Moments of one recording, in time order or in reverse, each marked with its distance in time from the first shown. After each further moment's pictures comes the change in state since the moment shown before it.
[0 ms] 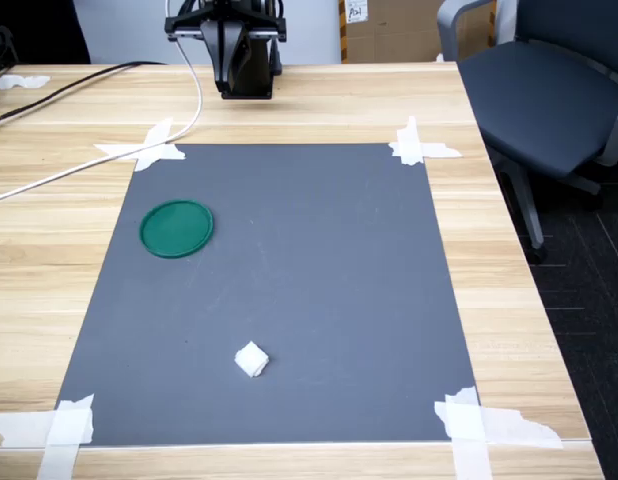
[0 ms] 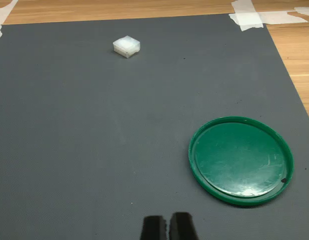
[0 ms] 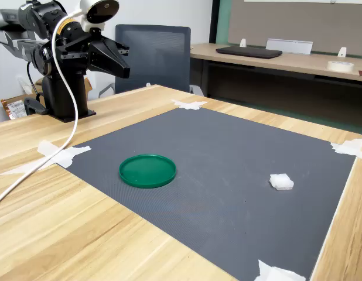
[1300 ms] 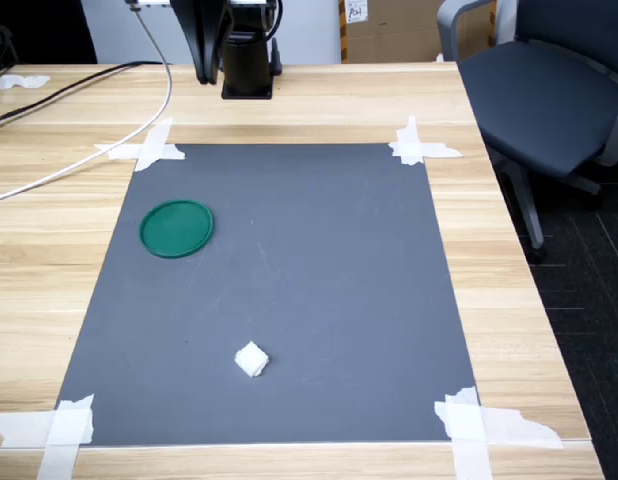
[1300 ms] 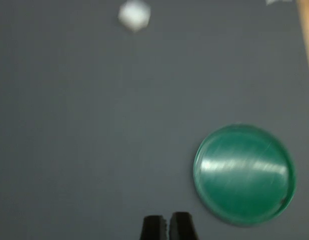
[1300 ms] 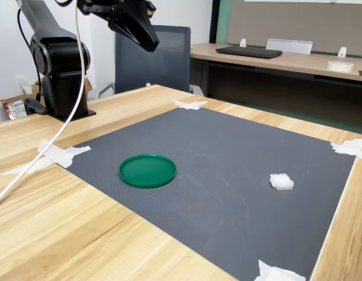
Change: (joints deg) arm 0.0 44.9 -31.0 -1.1 11.5 -4.1
